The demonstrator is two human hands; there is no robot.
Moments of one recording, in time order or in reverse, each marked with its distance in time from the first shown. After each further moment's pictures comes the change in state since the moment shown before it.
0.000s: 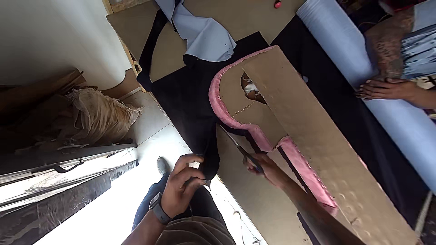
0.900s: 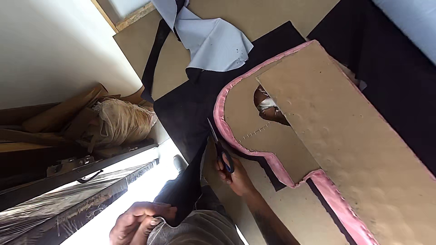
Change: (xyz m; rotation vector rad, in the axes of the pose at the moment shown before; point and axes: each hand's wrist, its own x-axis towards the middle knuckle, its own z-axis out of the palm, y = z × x) left_hand 0.051 0.087 -0.033 -0.052 0.199 -0.235; right_hand 0.117 -0.050 0.071 0.714 -0.138 -0.054
